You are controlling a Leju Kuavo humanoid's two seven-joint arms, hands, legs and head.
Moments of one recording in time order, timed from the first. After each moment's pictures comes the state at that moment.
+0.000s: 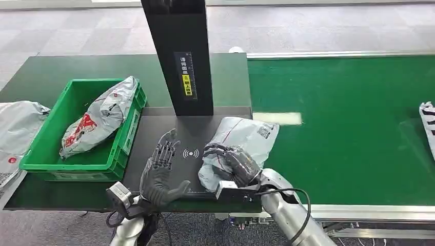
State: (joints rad) left arm -0.06 -0.16 -0.30 -1.22 -0.01 -0.20 -0.67; right arm -0.45 0.05 0.62 -0.81 0.54 0.03 -0.69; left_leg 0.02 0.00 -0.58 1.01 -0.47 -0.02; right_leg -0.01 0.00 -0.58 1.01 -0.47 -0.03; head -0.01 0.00
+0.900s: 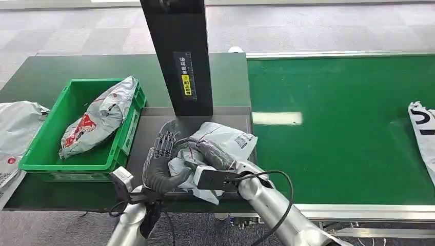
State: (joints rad) left arm -0.15 -0.17 -0.30 -1.13 0.04 -0.21 -0.64; right arm -0.62 0.18 0.77 -0.62 0.34 0.17 -0.69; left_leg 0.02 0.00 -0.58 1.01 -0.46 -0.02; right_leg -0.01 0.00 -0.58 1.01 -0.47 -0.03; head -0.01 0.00
